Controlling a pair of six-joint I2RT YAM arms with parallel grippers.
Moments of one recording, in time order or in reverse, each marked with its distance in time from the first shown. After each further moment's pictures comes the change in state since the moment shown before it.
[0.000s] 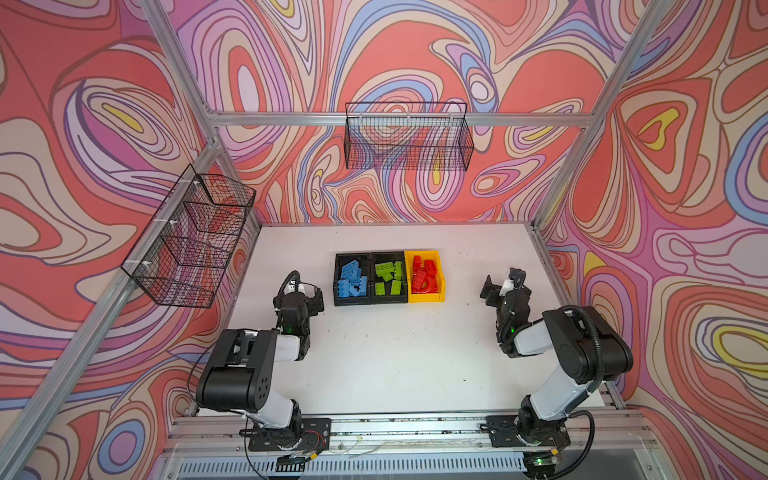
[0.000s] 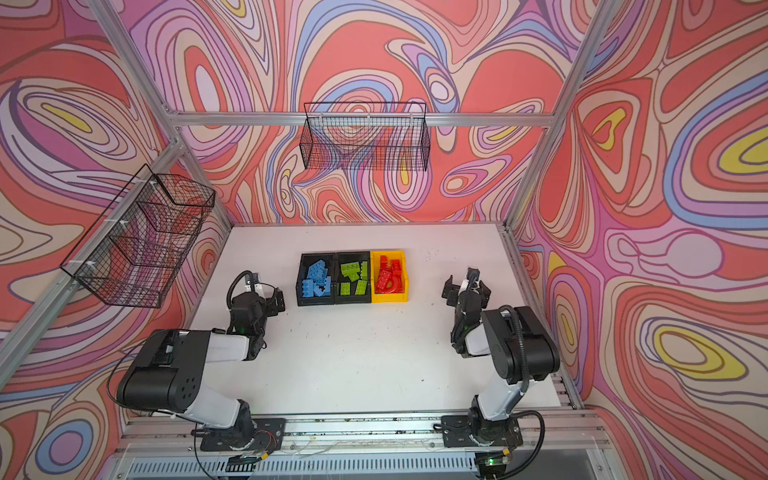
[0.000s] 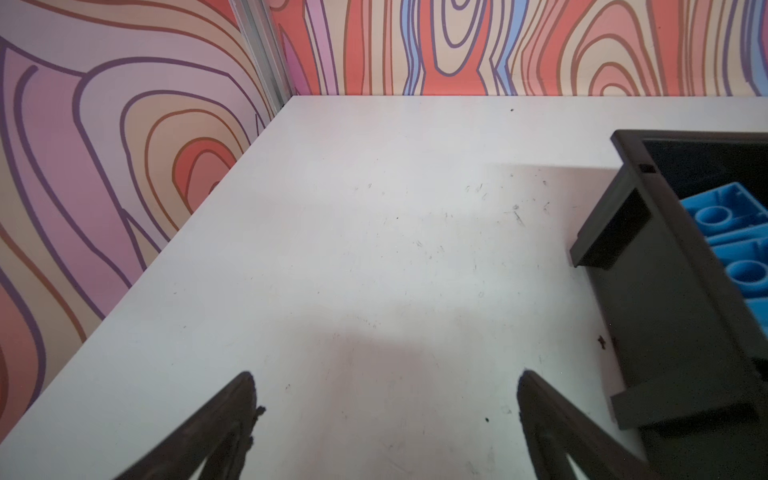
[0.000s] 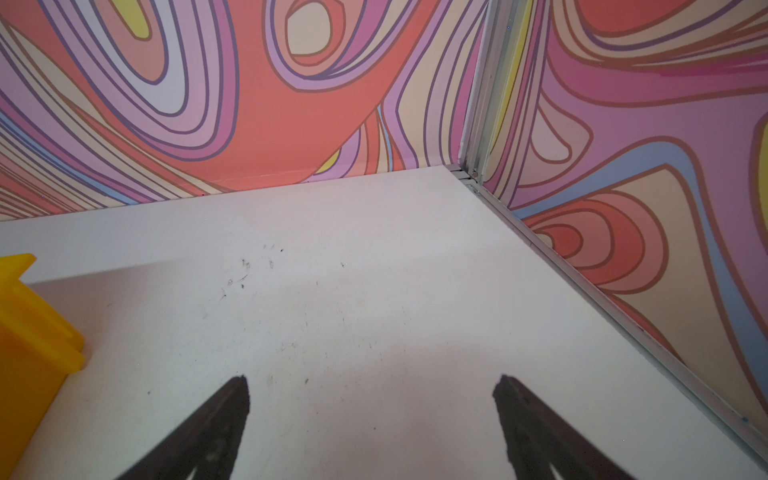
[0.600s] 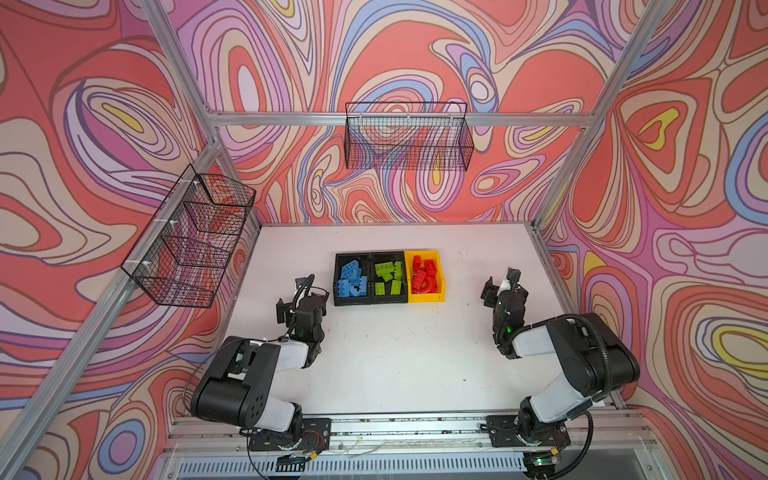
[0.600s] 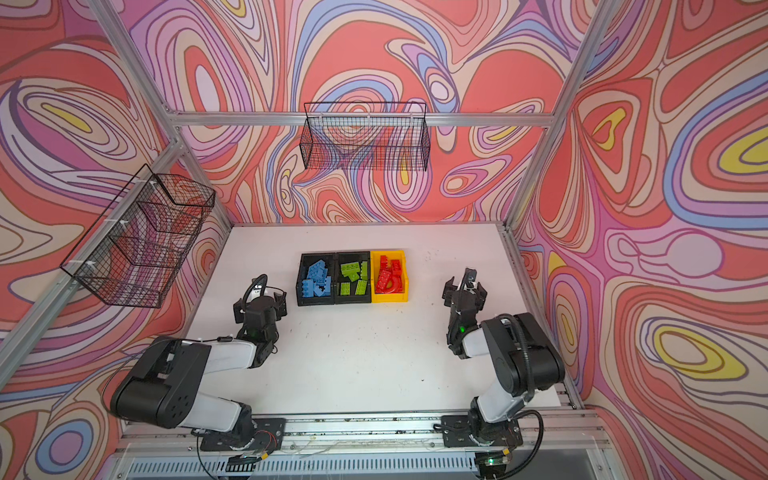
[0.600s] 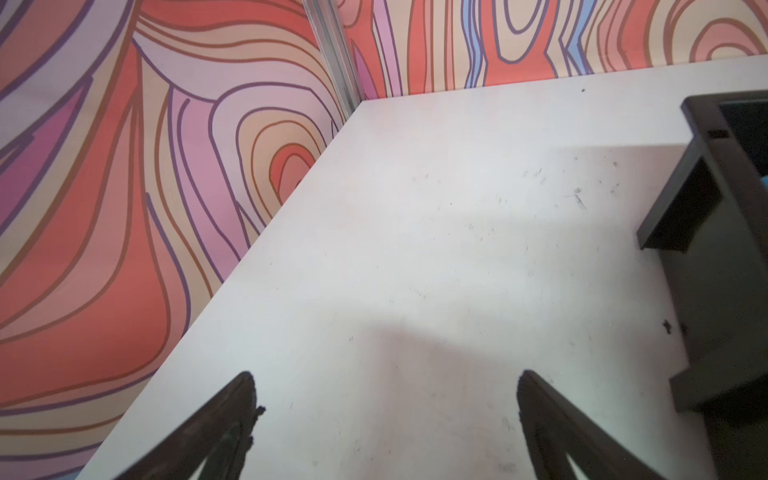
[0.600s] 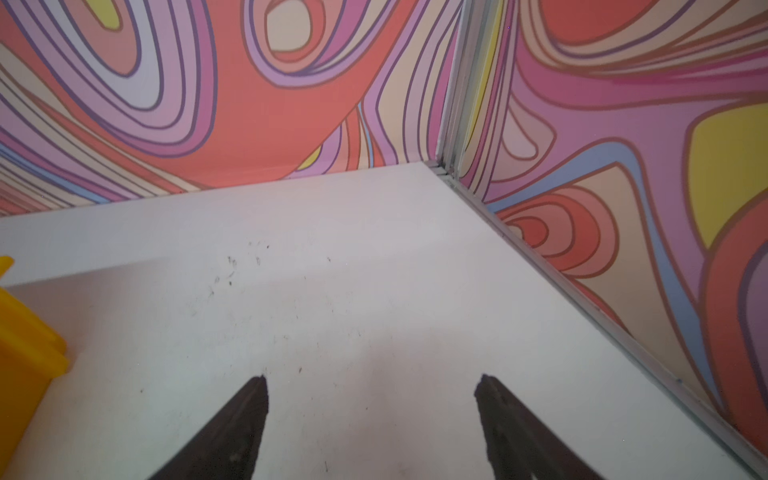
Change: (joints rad) left arm -0.160 -0.045 -0.028 -0.043 -0.370 0.035; right arm 0.060 -0.051 0.000 -0.101 0.127 0.006
